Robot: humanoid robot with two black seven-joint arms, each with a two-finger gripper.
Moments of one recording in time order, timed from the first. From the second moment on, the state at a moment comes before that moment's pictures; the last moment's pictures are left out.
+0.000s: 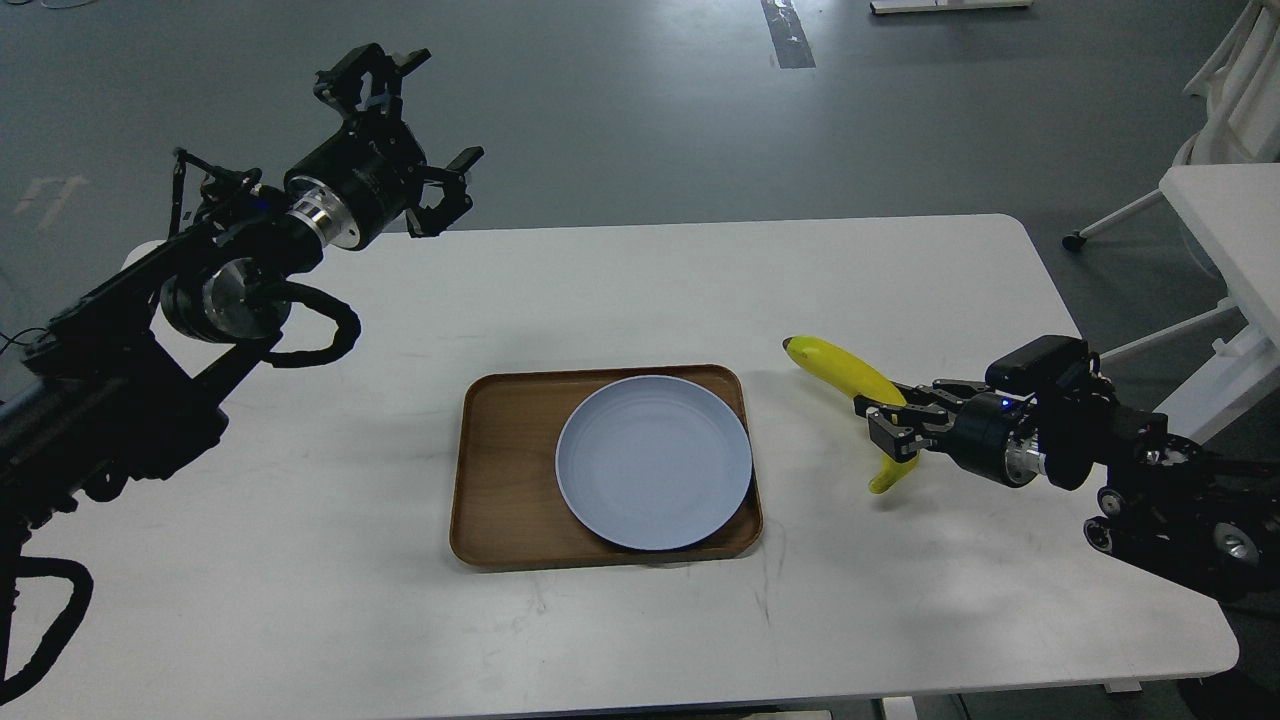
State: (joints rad) left arm -0.92 0.36 -0.63 -0.89 -0.02 -0.18 -0.13; right arm 0.84 -0.64 -0.06 1.04 -1.57 -0.22 0.27
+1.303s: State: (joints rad) left arm -0.91 0.40 -0.62 -0.88 -0.02 -0.19 -0.13; right arm 1.10 -0.31 -0.29 0.98 -1.47 -0.19 0.39
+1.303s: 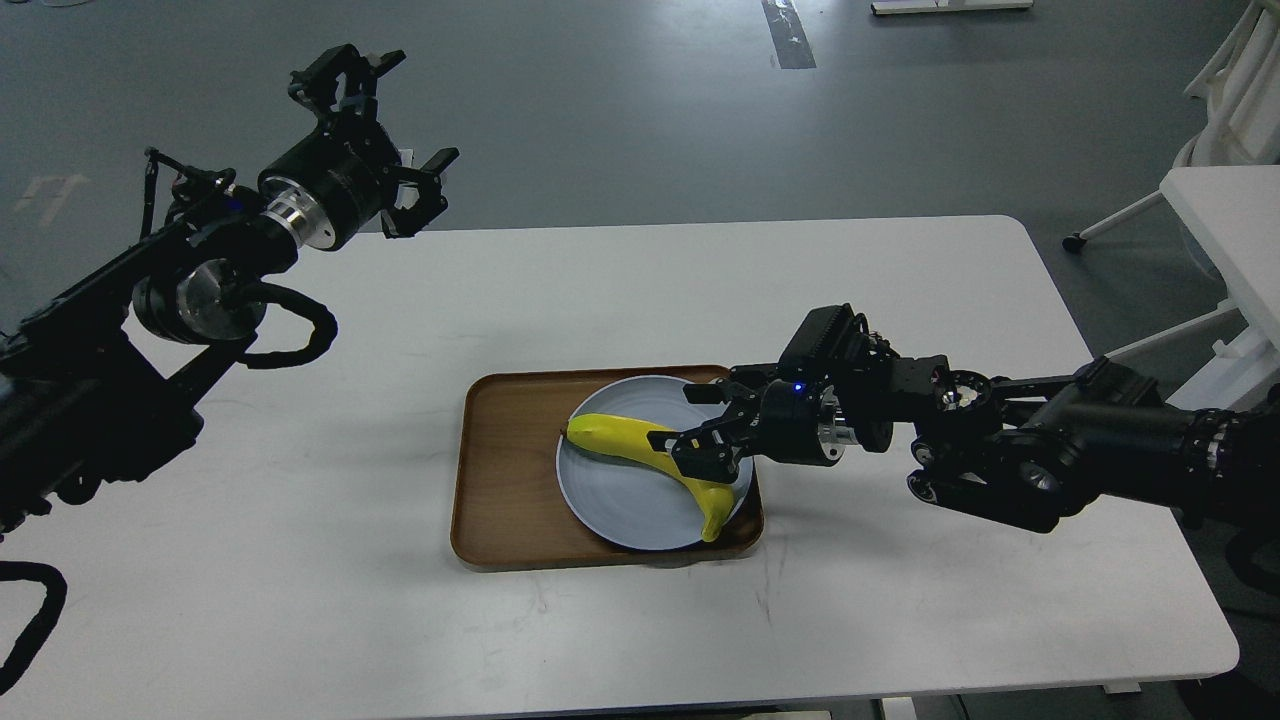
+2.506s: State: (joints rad) left arm -0.84 0.39 -0.64 -0.88 -0.03 -0.30 -0.13; right arm 1.10 -0.34 0.43 0.95 -0.04 0.04 0.03
